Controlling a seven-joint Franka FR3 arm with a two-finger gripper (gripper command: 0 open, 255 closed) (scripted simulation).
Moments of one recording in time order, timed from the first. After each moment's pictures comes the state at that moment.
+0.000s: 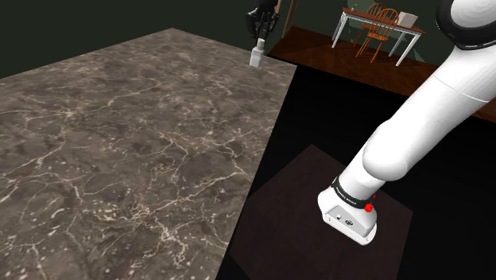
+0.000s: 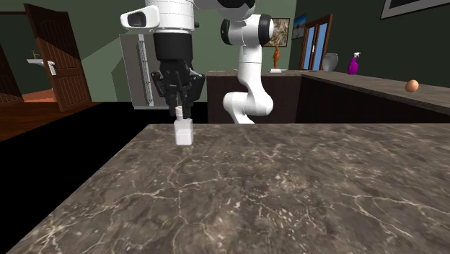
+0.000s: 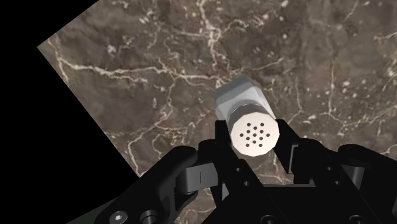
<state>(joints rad) 0.03 -0.08 -0.01 -1.74 -0.01 1.64 0.10</state>
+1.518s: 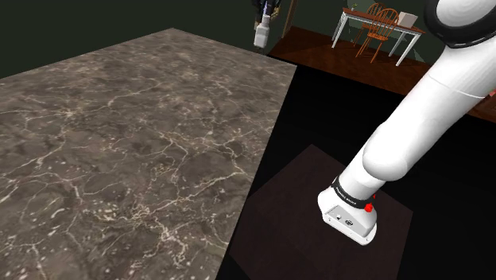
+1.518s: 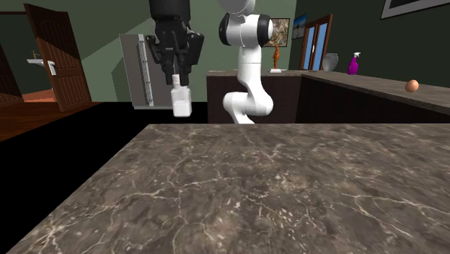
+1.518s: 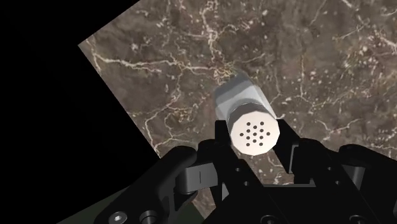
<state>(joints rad) 0.03 -0.03 -0.01 -1.48 -0.01 1.44 0.09</state>
